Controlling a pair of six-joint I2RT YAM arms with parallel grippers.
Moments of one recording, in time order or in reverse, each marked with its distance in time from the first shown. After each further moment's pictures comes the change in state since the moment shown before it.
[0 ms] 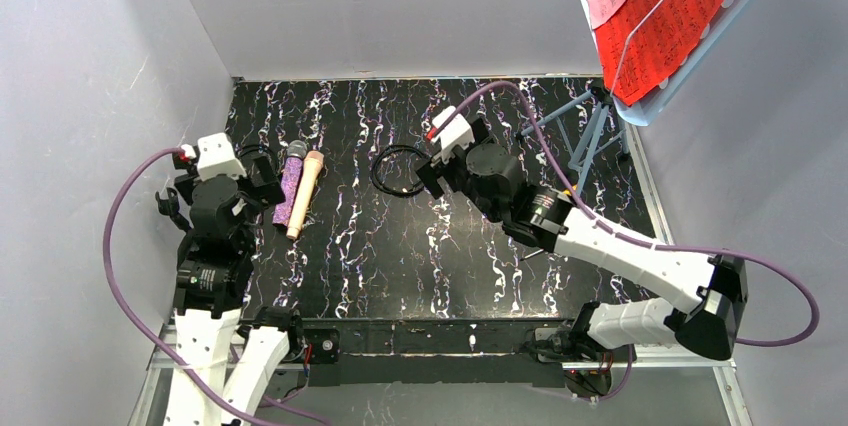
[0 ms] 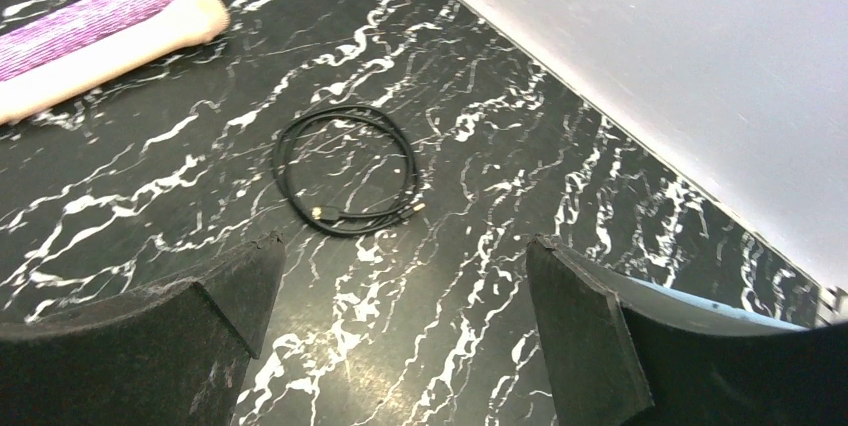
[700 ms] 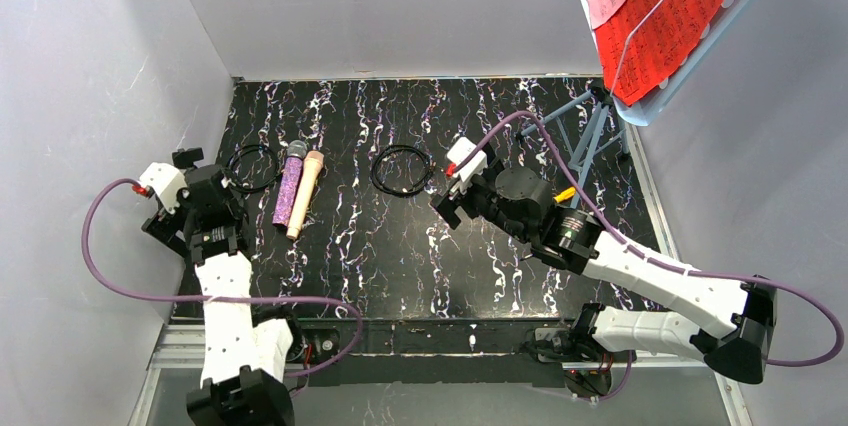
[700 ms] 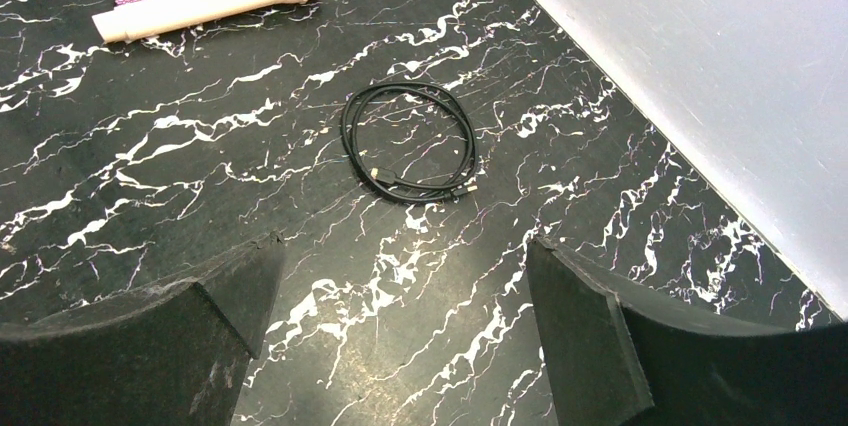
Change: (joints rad) left arm 0.451 0.242 -0.253 0.254 -0.403 -0.257; right arm 0.017 -0.200 -0.180 -0.018 -0.224 -0.054
